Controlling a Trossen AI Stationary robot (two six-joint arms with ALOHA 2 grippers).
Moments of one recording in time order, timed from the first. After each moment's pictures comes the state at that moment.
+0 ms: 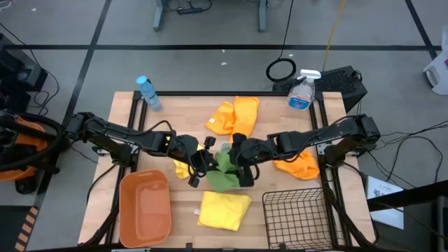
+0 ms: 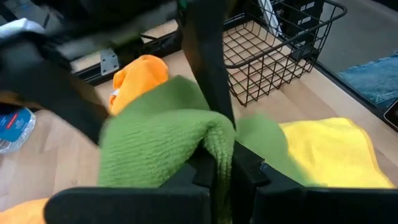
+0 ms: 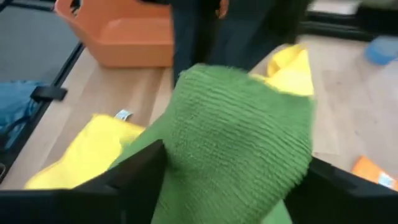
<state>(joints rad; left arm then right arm) -0.16 1.41 1.03 -0.11 0.10 0.30 0.17 1.60 1.31 -0.35 0.05 0.01</state>
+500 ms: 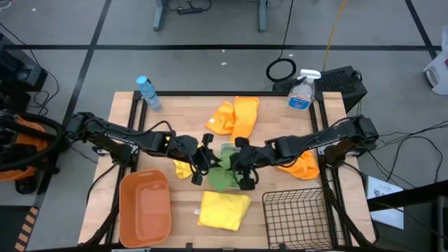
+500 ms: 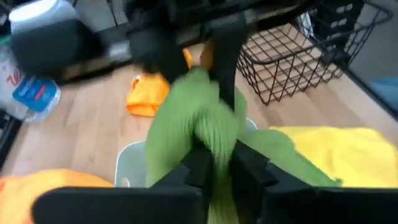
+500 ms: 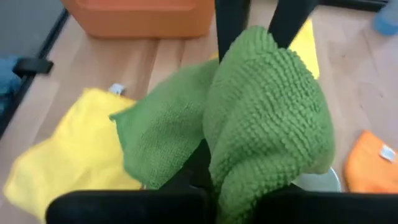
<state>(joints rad) -0.17 1.40 1.03 -0.12 -0.01 0.20 0.22 1.62 1.31 -0.43 0.12 0.06</state>
